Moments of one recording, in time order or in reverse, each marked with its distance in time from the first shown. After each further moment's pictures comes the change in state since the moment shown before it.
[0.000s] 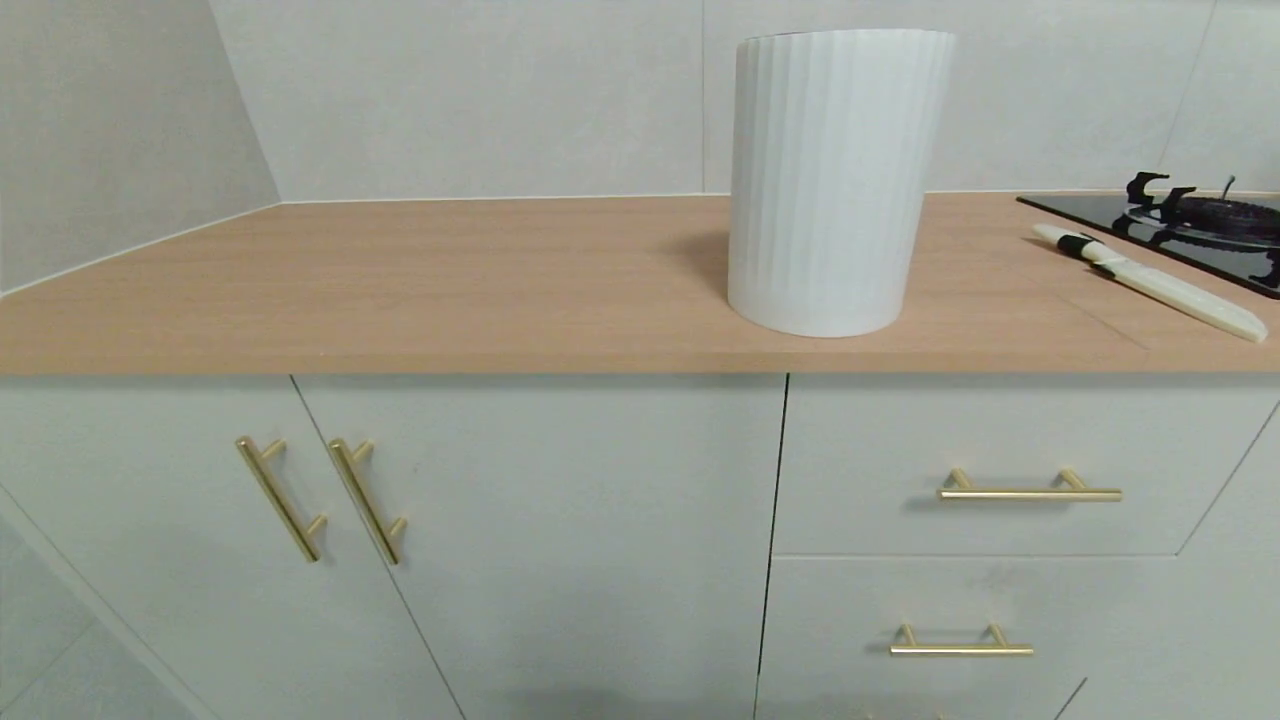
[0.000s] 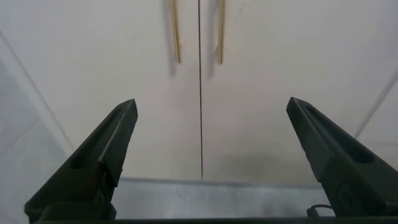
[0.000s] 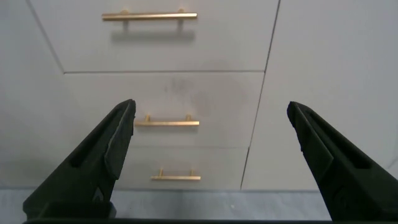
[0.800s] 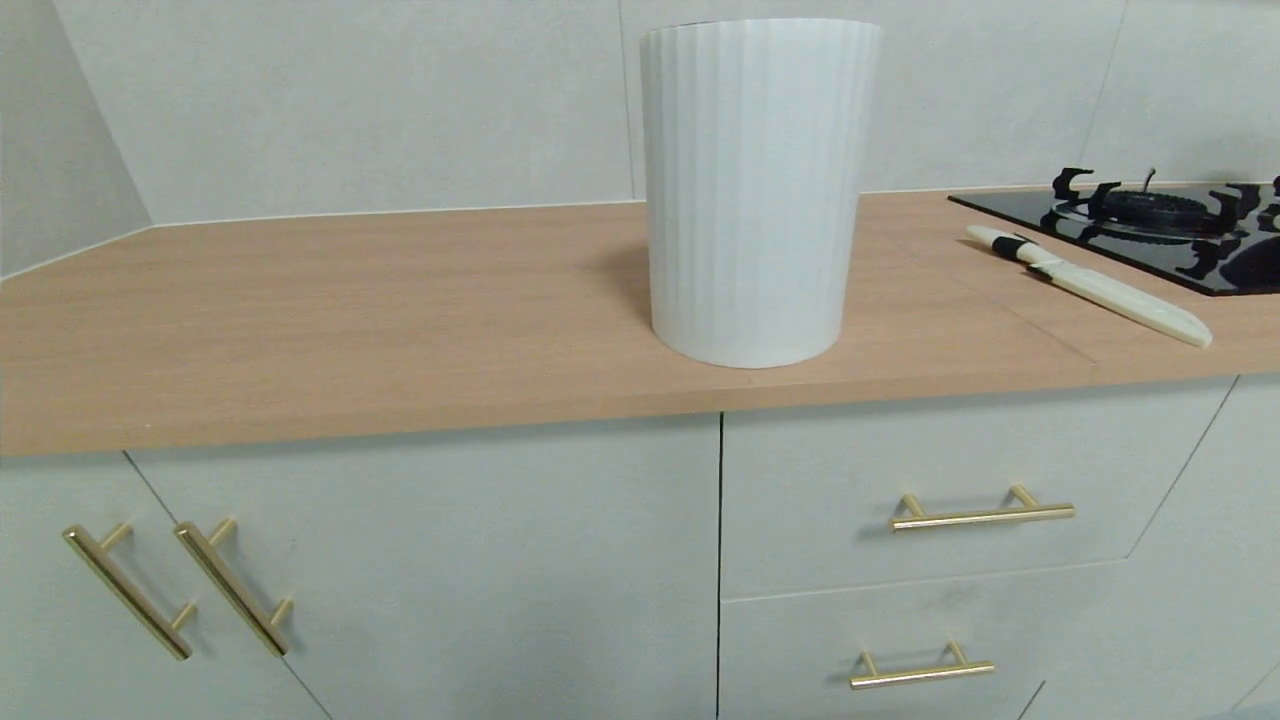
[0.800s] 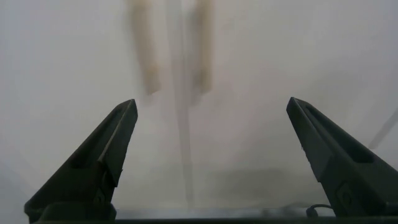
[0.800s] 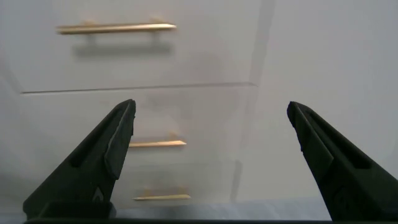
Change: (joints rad) left arm 0.000 0.000 0.000 0.000 0.000 -0.003; right arm 0.000 0.000 0.000 0.000 0.000 0.000
